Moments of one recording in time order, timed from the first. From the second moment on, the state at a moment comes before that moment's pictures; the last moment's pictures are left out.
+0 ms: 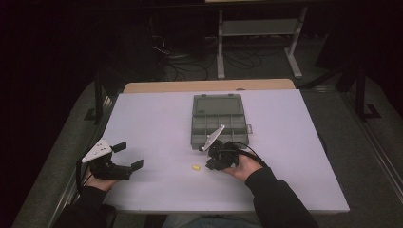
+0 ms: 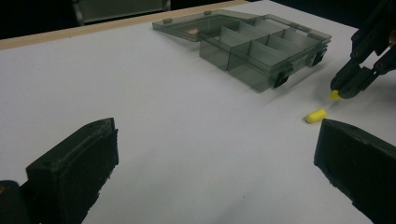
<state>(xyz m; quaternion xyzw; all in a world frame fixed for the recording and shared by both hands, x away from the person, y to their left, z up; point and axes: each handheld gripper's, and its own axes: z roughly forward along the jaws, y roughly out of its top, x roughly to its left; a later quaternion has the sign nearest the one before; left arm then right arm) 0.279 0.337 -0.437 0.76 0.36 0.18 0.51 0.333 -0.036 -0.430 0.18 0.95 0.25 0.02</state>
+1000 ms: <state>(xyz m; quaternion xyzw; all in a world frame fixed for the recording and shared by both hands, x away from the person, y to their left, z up) 0.279 0.337 -0.438 0.76 0.36 0.18 0.51 0.363 -0.052 -0.376 0.19 0.95 0.26 0.06</state>
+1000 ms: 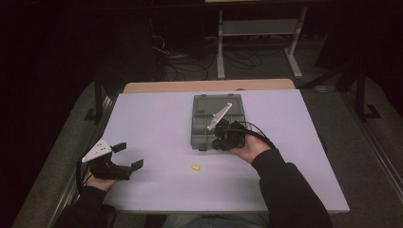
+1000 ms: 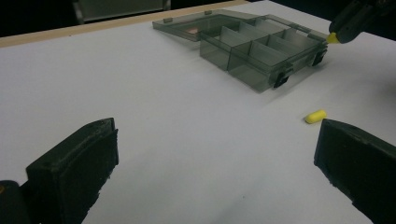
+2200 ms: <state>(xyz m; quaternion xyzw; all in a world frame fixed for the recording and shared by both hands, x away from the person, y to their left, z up) 0.279 0.337 -0.438 0.76 0.36 0.18 0.51 0.423 -0.088 -0.399 0.27 0.92 0.28 0.05</state>
